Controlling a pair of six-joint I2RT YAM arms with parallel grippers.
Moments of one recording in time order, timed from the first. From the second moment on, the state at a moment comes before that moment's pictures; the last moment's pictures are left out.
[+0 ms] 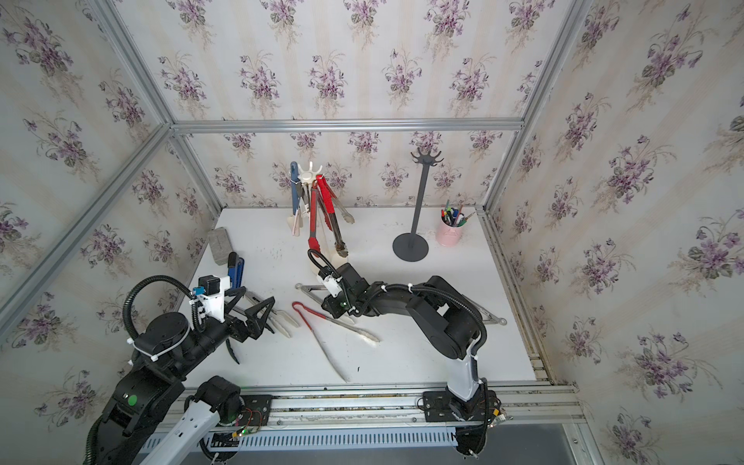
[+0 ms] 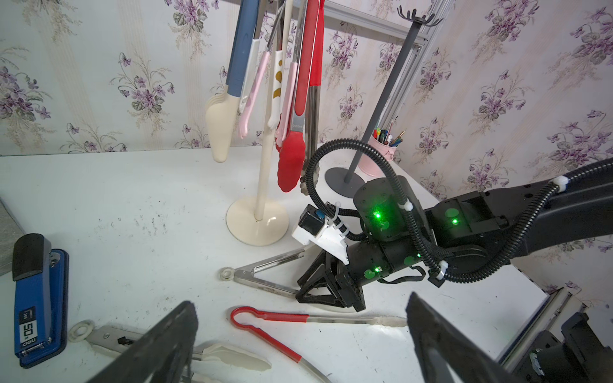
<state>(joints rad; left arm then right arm) -0.40 0.33 0.71 -0.60 0.09 -0.22 0.87 1.93 1.08 0.01 -0.28 0.16</state>
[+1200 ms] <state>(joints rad) -0.40 0.34 0.71 -0.61 0.08 -0.22 0.89 1.85 1.05 -0.11 -0.19 0.07</state>
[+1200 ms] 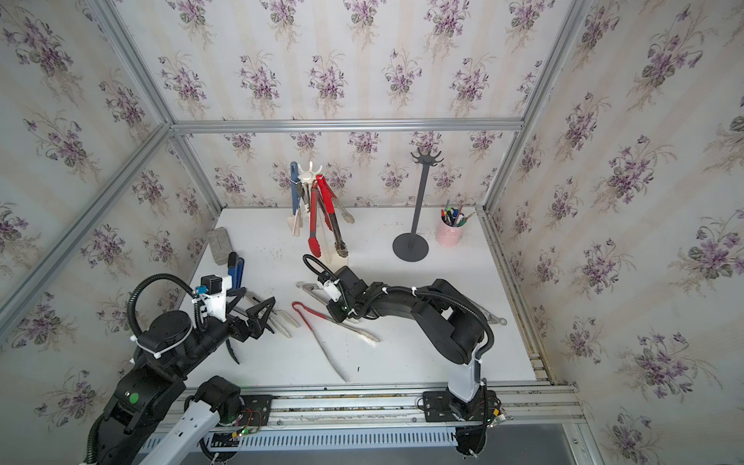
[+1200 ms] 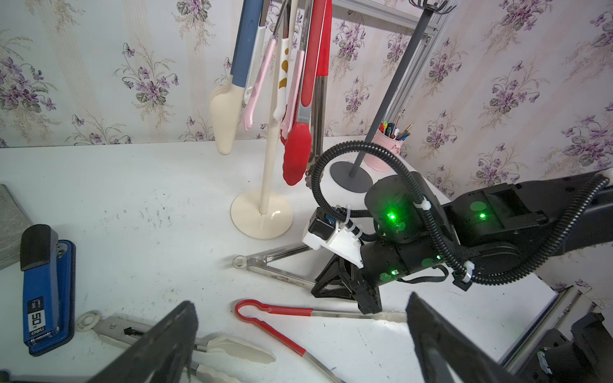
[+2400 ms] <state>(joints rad) -0.40 0.37 0.72 -0.61 0.10 -0.21 0.70 1.39 0.69 -0.05 -0.45 -0.12</state>
